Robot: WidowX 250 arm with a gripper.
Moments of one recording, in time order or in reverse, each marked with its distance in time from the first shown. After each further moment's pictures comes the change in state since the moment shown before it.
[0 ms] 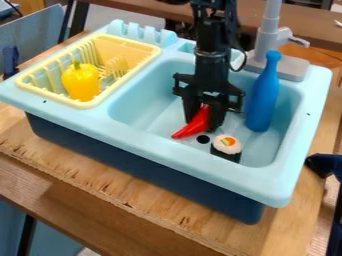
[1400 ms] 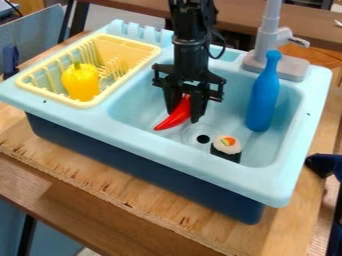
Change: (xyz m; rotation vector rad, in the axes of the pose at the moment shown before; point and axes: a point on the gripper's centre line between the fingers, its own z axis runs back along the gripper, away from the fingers) arm -0.008 0.023 0.018 -0.005 -0.046 0.064
